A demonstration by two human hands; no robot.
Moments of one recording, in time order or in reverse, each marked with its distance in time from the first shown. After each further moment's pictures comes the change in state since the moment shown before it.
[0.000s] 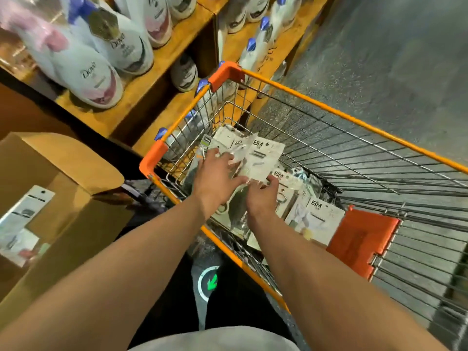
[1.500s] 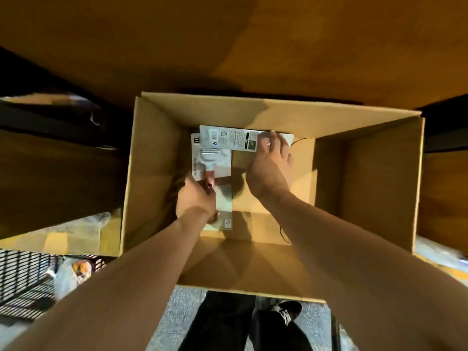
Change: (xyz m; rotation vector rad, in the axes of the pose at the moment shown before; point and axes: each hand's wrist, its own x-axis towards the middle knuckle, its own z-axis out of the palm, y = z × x) left_hand -0.146 -0.616 -0.061 -0.797 0.321 -1.387; right_hand -0.219 0.199 0.592 -1.718 -0.861 -1.243
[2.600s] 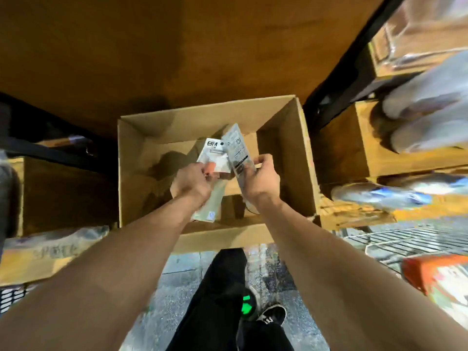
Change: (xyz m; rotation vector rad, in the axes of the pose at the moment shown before) left_hand -0.132 0.054 -0.025 0.306 0.086 0.414; right_hand -0.152 0.057 -0.064 0.858 0.196 0.370
